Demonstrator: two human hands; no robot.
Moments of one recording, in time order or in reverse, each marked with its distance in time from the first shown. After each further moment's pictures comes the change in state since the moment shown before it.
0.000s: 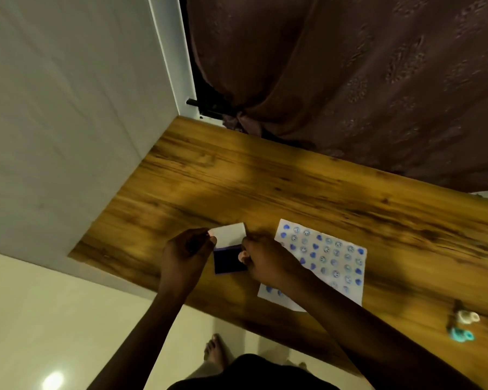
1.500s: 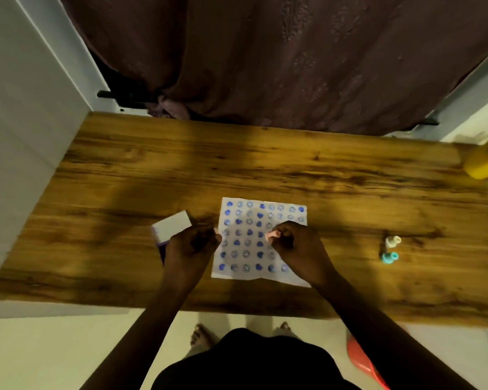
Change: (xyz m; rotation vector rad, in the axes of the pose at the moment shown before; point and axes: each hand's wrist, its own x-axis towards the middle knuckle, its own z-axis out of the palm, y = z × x) left_hand -0.030 0.035 0.088 -0.153 -0.365 -0.081; right_hand -0.137 0.096 -0.006 0.502 0.468 0.483
